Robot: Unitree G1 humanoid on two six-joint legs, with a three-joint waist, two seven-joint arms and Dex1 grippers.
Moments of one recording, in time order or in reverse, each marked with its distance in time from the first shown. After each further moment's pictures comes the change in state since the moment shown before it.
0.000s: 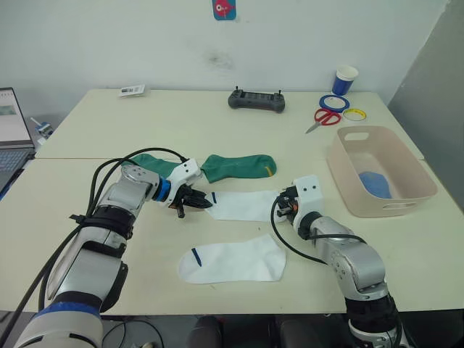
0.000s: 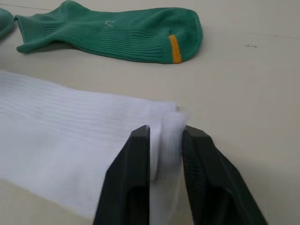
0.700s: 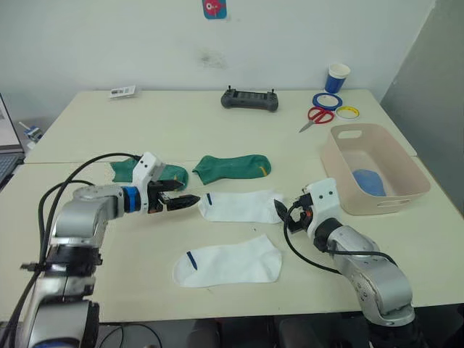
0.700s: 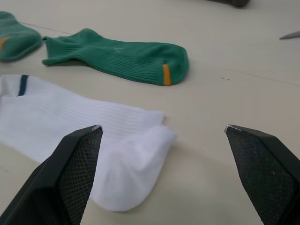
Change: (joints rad) left arm 0.432 0.043 0.419 -0.692 -0.261 0.512 0.290; right arm 0.132 -0.119 0.027 -0.217 0.003 -0.082 0.125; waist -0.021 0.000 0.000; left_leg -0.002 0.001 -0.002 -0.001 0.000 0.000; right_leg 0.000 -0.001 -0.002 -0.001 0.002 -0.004
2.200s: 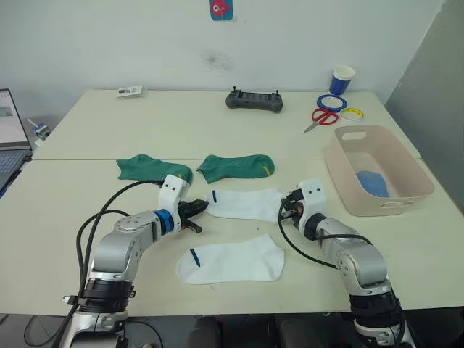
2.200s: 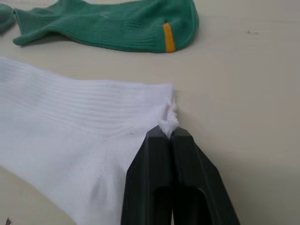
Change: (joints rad) left arm 0.125 -0.204 -0.036 -0.124 -0.009 -0.025 0.360; right arm -0.126 0.081 -0.070 0.323 0.020 -0.058 0.015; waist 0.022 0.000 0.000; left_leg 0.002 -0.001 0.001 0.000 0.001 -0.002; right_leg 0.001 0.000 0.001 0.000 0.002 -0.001
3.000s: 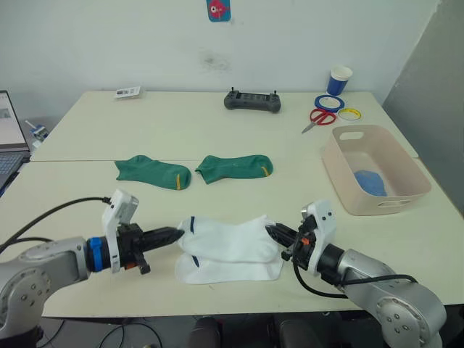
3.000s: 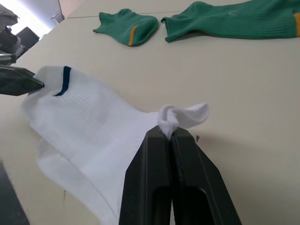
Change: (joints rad) left arm 0.412 0.326 0.406 -0.462 -0.583 0.444 -0.152; right arm 0.256 -0.046 -0.075 -0.606 0.435 0.434 0.036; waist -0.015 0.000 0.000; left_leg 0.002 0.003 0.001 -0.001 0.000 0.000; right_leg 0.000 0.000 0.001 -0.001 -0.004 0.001
